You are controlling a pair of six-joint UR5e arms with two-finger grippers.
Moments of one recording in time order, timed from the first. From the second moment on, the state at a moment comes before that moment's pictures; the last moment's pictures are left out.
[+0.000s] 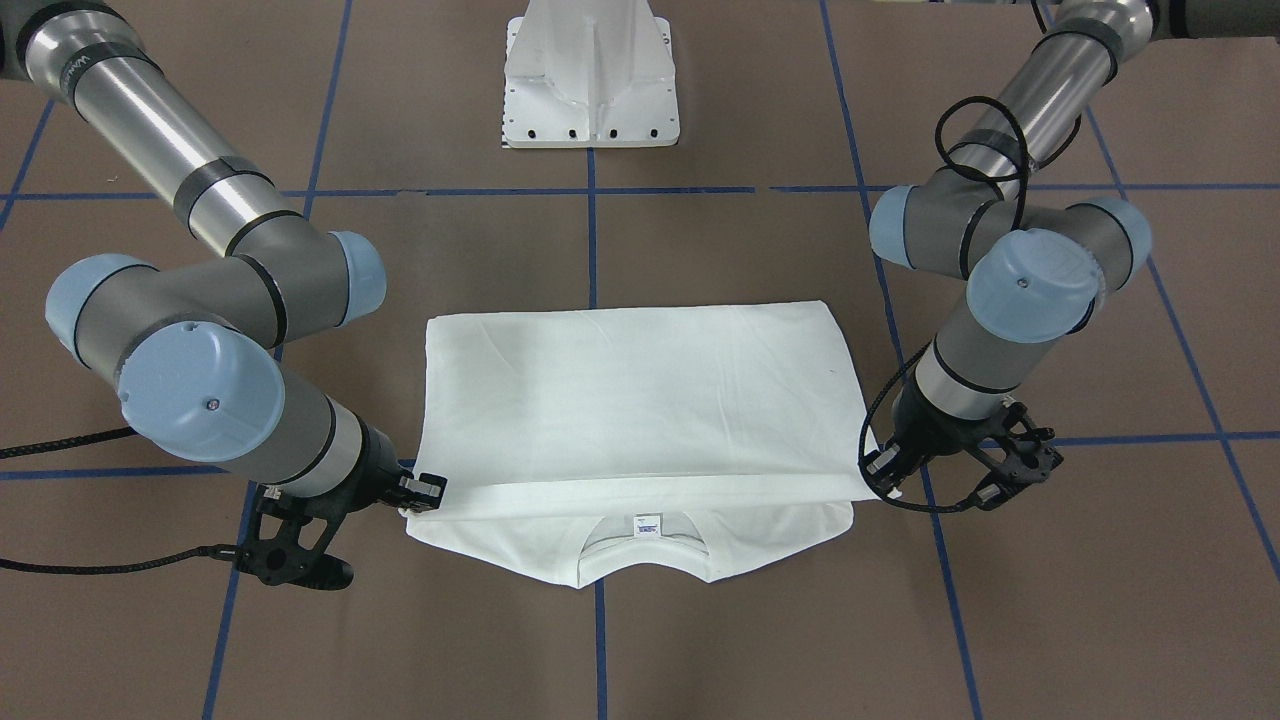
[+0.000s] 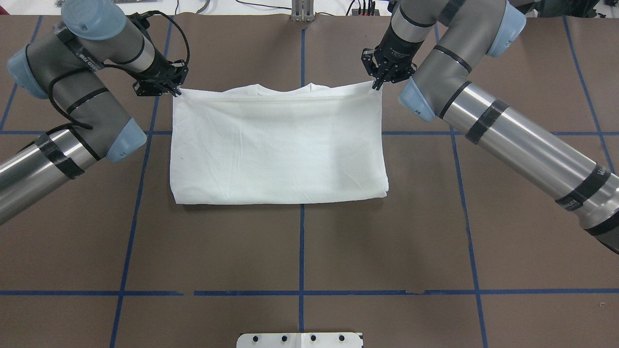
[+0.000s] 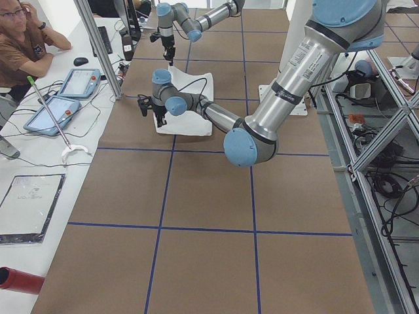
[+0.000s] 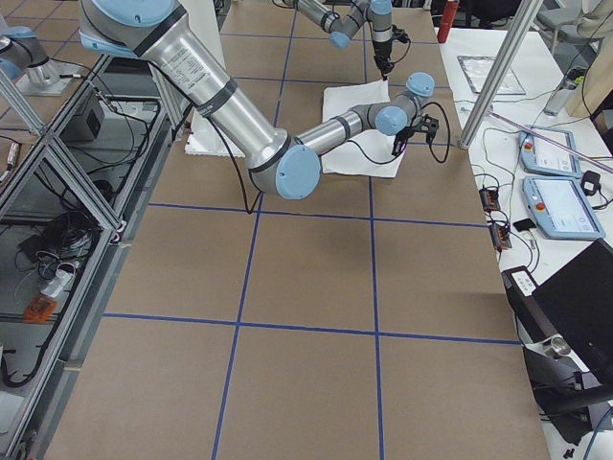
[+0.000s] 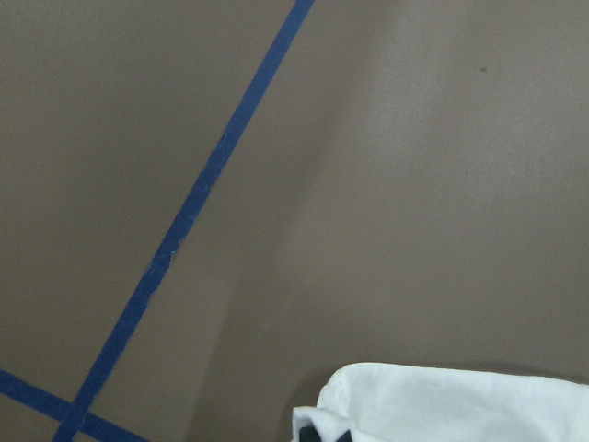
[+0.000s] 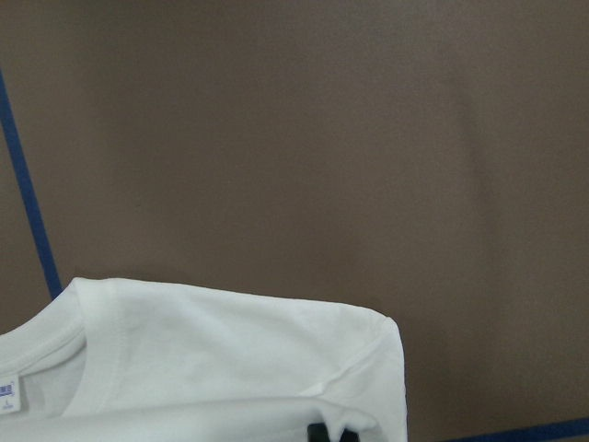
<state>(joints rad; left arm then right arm) -0.91 -2.20 -1.34 -1.94 -2.02 -1.43 0.93 -0.73 1.15 -1.31 2.28 1.17</state>
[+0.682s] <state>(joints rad) -0.91 -2.23 -1.30 -1.97 -2.02 -1.42 0.91 -0.73 1.15 -1.31 2.28 1.15</state>
